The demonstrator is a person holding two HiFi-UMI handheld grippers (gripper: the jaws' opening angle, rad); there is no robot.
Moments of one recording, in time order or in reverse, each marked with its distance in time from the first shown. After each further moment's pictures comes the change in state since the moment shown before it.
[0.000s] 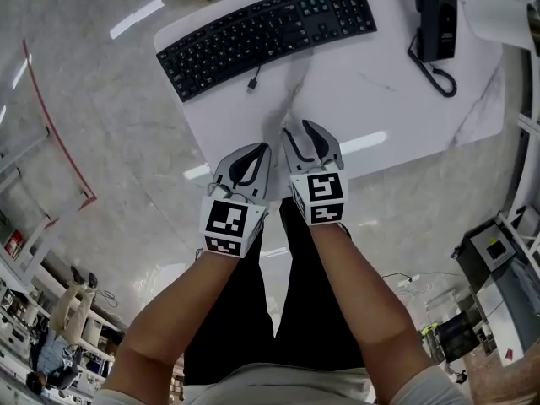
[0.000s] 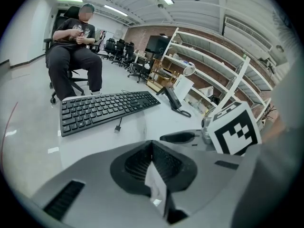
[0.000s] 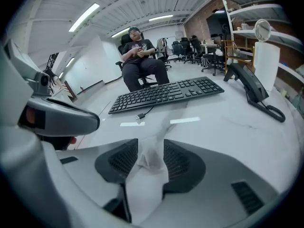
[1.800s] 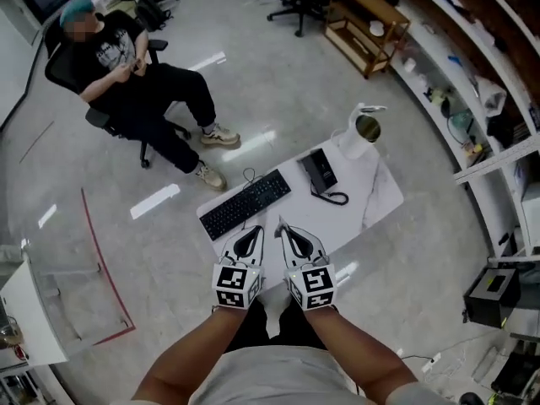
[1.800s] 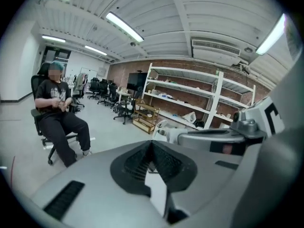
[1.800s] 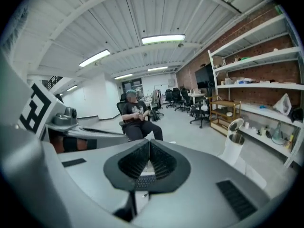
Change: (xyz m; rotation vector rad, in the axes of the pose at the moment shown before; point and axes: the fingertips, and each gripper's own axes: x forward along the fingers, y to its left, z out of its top) left arm -0.195 -0.169 0.299 0.209 -0.326 -0.044; right arm -0.351 0.039 0.289 -0.017 -0.498 -0.117
